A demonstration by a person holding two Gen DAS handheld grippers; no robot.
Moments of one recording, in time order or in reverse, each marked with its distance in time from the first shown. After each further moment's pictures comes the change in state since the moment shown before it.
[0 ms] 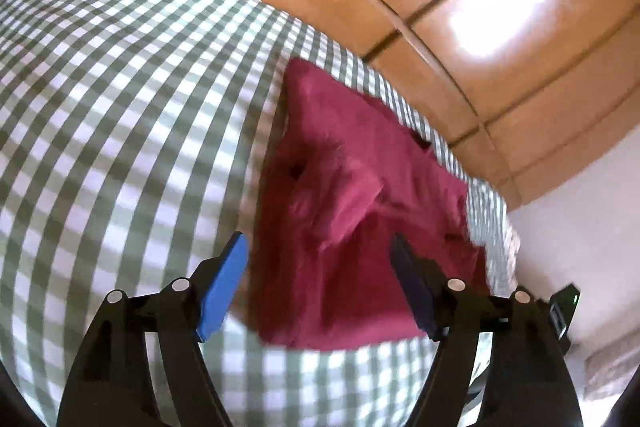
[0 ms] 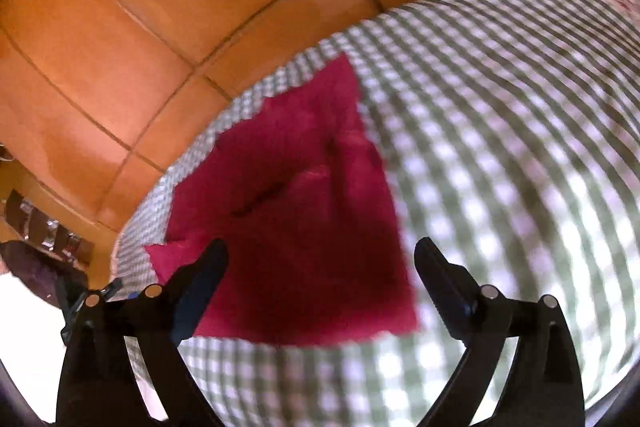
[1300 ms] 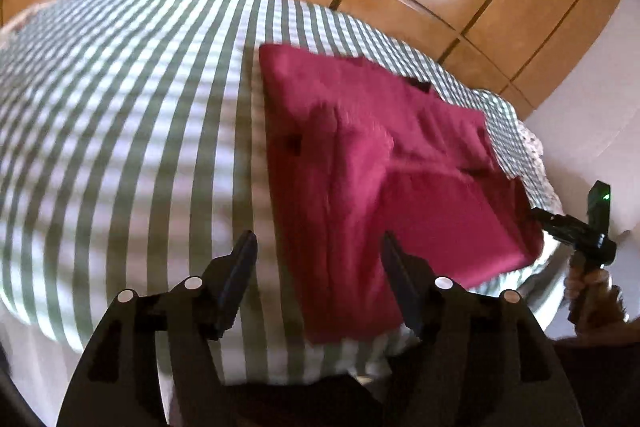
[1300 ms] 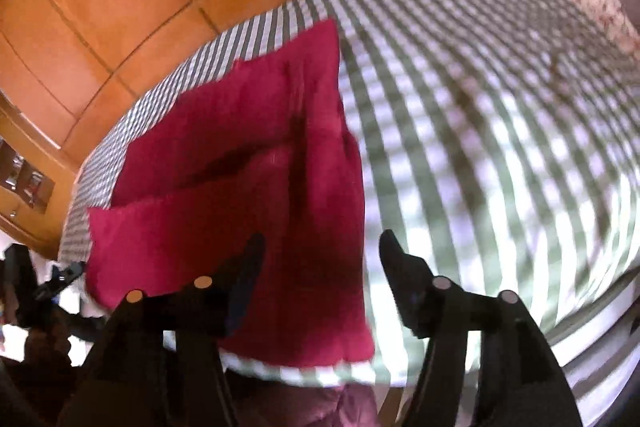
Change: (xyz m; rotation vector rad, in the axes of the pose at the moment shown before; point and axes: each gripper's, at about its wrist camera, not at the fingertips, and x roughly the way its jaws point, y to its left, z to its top) left arm -0.042 -0.026 -0.087 0.277 0.064 0.131; right arm -0.024 0.008 -0.055 -0.181 0.082 -0.124
